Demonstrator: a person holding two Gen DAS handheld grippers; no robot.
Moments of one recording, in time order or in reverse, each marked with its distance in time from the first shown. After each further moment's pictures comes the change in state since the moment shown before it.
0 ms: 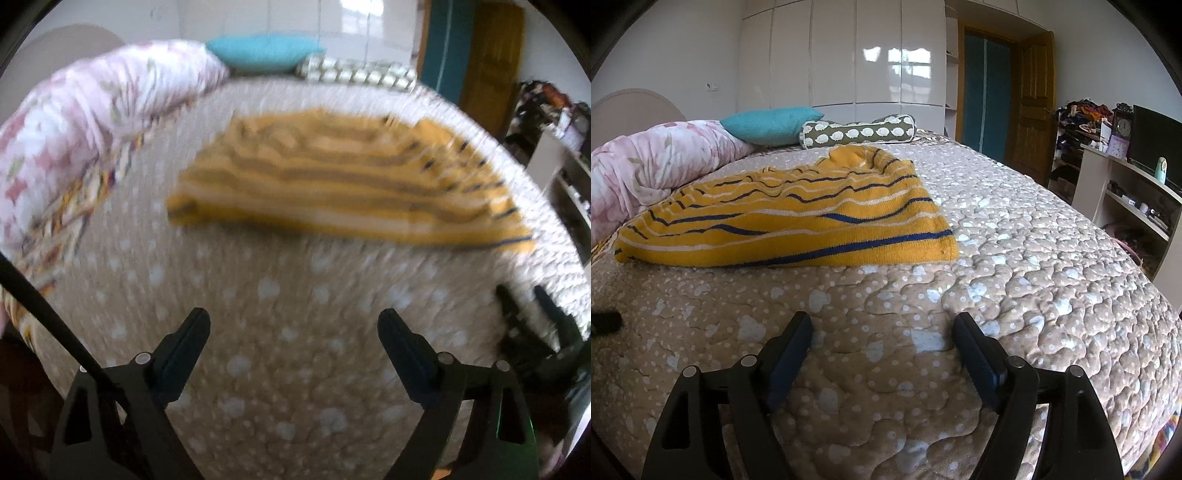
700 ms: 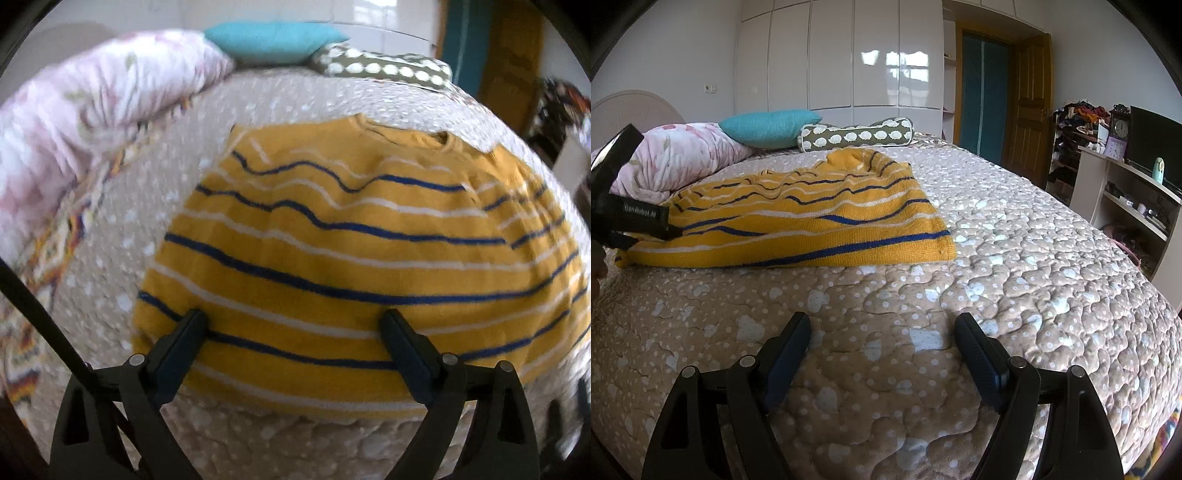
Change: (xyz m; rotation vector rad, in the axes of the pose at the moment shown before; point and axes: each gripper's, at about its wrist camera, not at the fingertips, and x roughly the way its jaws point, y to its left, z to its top) left arm 0.108 0.023 0.090 0.019 0.064 0.065; right arm -0.002 0.000 0.000 0.003 -0.014 -0.005
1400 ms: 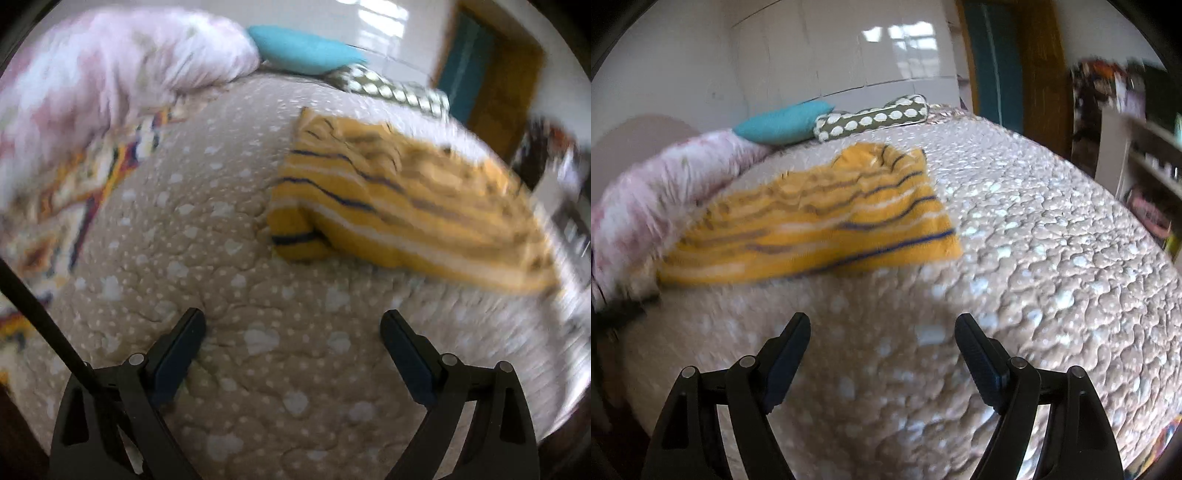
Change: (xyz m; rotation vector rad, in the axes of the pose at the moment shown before) left arm -0.033 0.087 -0.082 -0.074 -0.070 -0.100; right arm -0.011 -0.030 0.037 0.178 0.133 0.185
